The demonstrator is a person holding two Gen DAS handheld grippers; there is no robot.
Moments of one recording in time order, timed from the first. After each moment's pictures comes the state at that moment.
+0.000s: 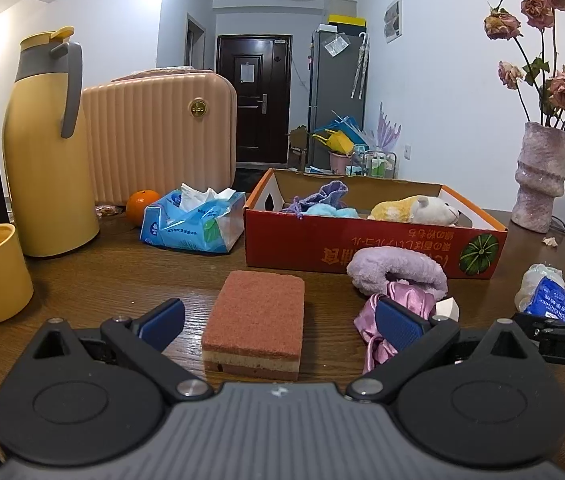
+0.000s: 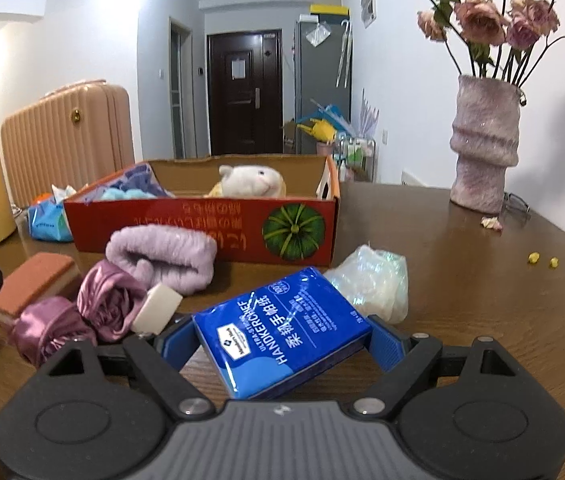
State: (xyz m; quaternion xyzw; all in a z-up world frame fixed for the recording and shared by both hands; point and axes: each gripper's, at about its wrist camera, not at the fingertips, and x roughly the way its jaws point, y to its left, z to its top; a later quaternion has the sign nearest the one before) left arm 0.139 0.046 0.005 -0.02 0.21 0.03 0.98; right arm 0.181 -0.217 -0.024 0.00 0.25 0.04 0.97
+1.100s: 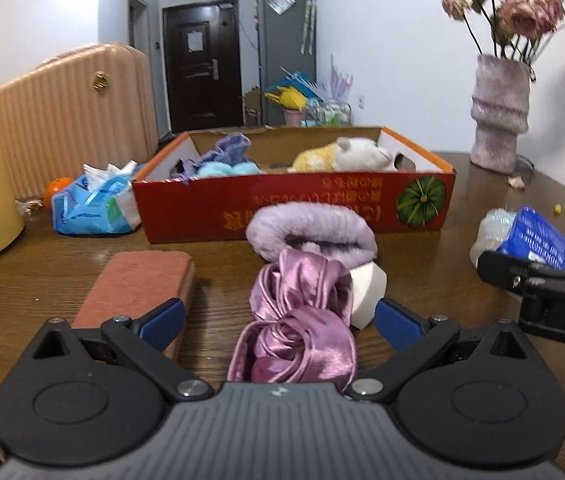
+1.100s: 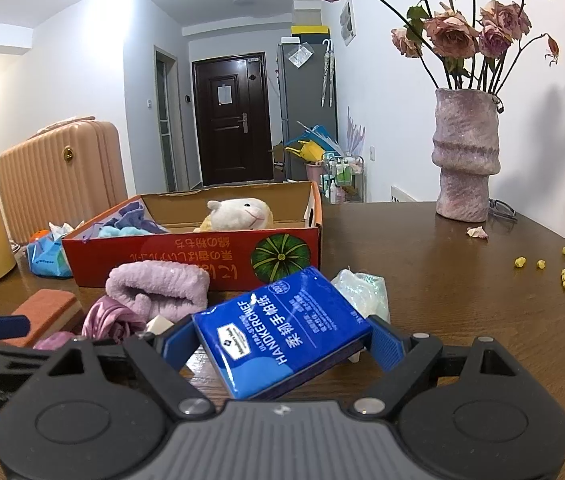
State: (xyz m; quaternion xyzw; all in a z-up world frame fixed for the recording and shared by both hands) left arm 0.179 -0.027 -0.015 0.03 0.27 -0.03 0.96; right arm 0.172 -0.226 -0.014 0.03 0.22 0.03 0.97
